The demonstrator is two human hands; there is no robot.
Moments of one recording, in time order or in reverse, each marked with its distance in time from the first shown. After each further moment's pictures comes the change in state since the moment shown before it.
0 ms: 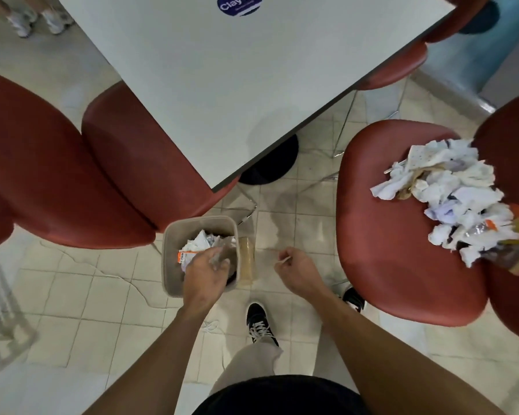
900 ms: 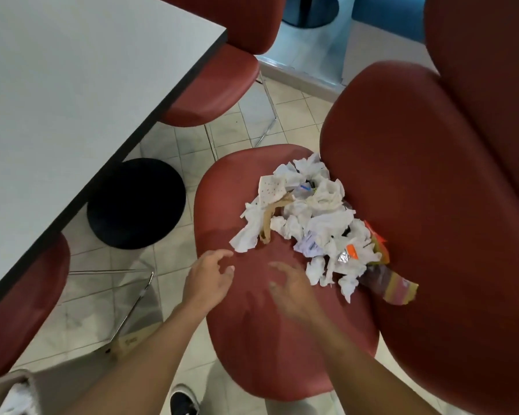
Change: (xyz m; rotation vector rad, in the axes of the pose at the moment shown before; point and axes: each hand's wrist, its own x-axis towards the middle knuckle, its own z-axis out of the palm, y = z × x) left_hand 0.062 0.283 0.327 0.319 -0.339 0.421; right_hand 0.106 0.182 -0.311 0.092 0.266 0.038
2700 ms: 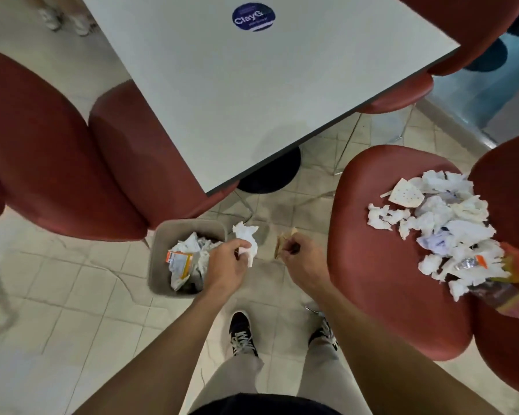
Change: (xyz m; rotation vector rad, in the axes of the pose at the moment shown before) left_hand -0.237 -0.230 -0.162 -0.296 0.321 -0.293; right_hand -0.169 -0.175 0.241 -0.174 -0.069 -0.303
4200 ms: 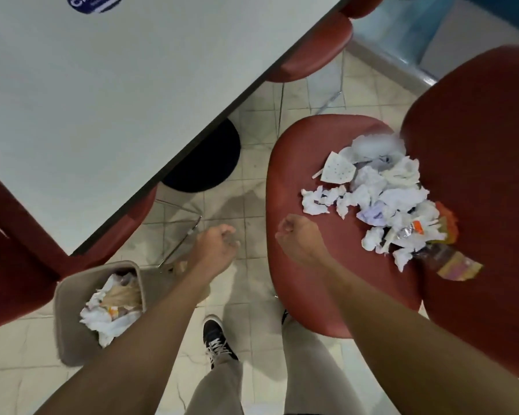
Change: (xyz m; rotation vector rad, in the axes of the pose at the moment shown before) left_hand 0.089 0.122 0.129 0.235 -0.296 -0.012; right_hand 0.102 0.110 -0.137 0.030 -0.018 0.234
